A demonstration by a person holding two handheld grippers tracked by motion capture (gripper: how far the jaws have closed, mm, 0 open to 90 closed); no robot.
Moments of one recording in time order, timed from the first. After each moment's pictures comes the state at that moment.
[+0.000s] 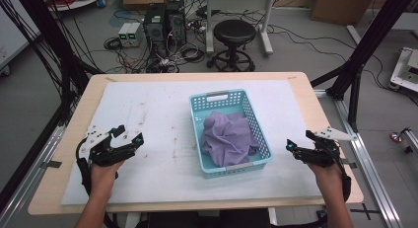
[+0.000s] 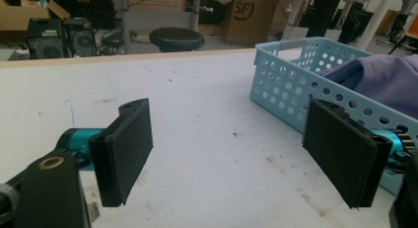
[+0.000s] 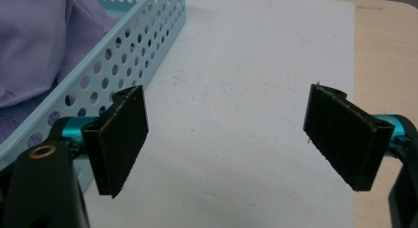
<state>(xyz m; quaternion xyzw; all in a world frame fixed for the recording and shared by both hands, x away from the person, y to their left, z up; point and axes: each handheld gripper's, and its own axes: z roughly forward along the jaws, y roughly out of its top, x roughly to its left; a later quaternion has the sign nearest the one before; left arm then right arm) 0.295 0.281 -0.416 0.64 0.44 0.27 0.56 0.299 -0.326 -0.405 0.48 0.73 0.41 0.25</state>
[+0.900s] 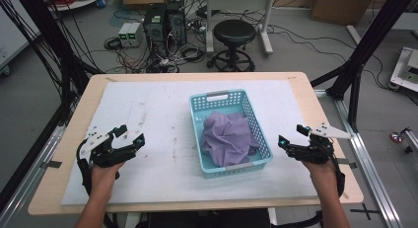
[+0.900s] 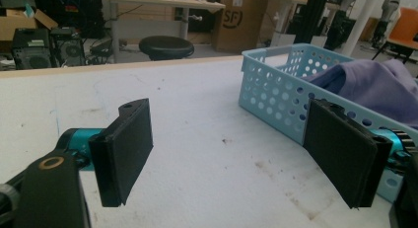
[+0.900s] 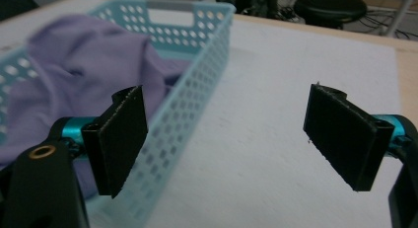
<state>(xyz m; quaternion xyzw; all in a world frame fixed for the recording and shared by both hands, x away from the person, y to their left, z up) 0.292 0.280 -0.417 0.64 0.42 0.27 0.58 0.297 -0.298 -0.383 0.44 0.72 0.48 0.24</state>
